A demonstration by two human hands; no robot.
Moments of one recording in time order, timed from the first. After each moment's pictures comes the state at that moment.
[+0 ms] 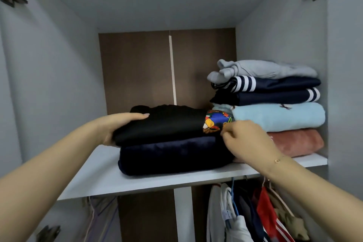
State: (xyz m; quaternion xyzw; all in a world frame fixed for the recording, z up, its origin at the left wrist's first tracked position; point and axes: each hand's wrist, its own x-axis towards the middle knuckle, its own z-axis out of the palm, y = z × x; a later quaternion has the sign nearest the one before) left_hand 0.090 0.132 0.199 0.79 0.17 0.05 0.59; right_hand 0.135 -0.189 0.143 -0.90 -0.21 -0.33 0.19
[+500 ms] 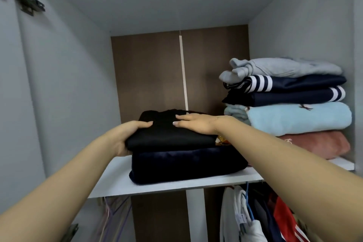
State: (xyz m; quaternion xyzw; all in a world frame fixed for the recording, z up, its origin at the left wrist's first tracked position) left_hand 0.085 0.130 0.180 0.72 0.19 0.09 0.66; right_hand 0.207 -0.072 0.194 -0.90 -0.40 0.02 0.18
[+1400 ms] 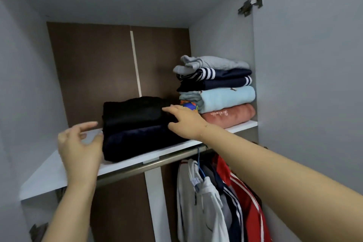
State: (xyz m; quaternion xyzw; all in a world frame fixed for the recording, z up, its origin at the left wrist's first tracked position) left_hand -0.001 0.131 0.096 0.71 0.08 0.51 0.47; right_hand 0.055 -0.111 0.147 -0.92 -0.26 -0.19 0.21
